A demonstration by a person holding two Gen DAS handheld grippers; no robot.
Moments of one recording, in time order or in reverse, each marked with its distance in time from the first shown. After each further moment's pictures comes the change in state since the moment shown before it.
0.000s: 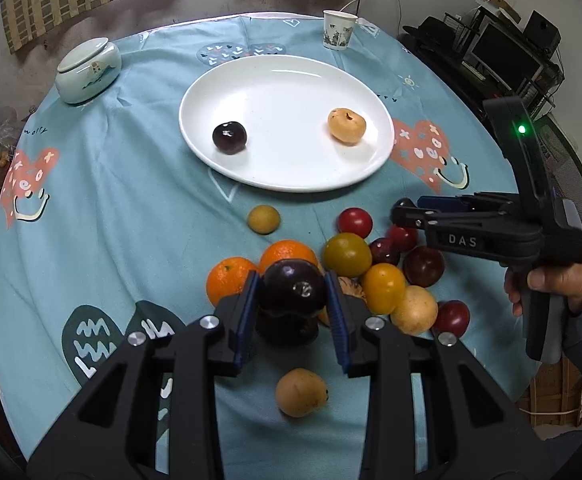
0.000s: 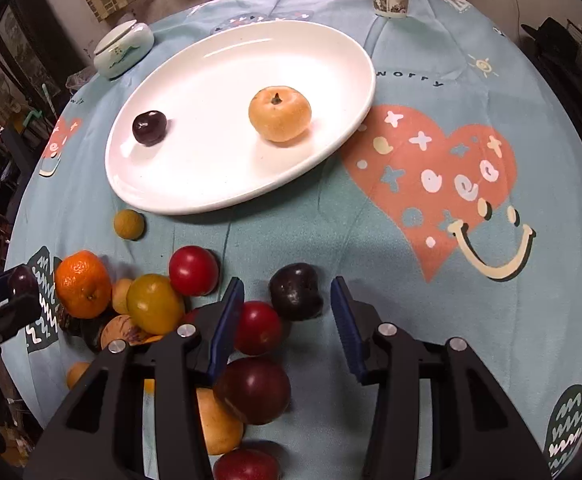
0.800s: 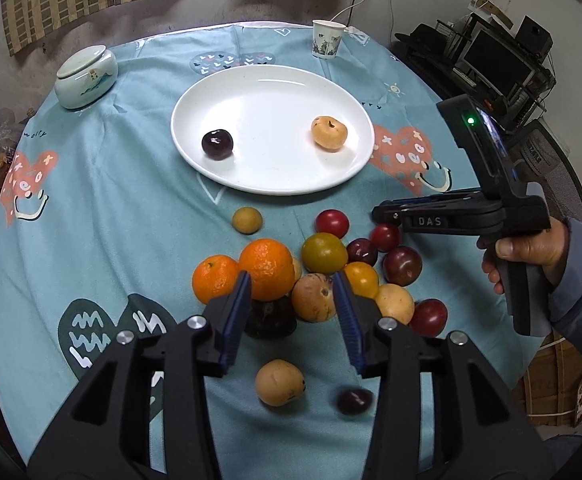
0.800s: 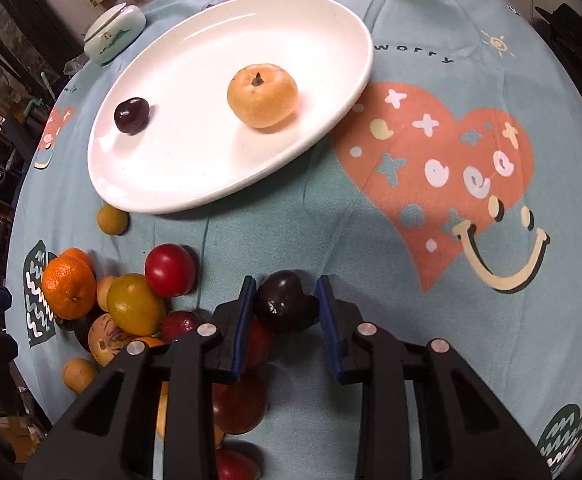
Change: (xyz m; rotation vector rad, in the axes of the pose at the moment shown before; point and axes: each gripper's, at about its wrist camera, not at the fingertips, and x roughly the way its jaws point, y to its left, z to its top) left arm -0.016 -0.010 -0.005 -0.001 -0.029 -0.026; right arm 0.007 -0.014 0.008 -0.017 0.072 0.021
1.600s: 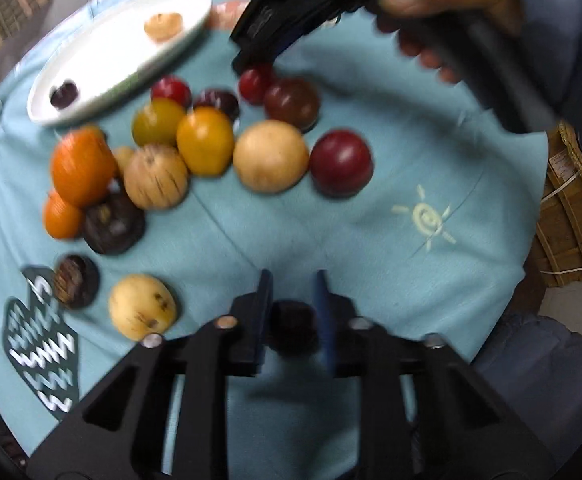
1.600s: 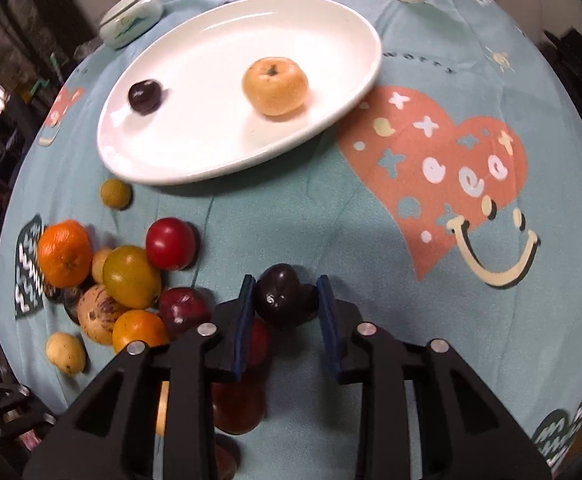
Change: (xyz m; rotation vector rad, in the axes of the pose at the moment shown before) left arm 0.054 -0.082 -0.087 0.400 0.256 -0.095; right arm -0.005 0.011 -0.015 -0.136 0.001 -0.058
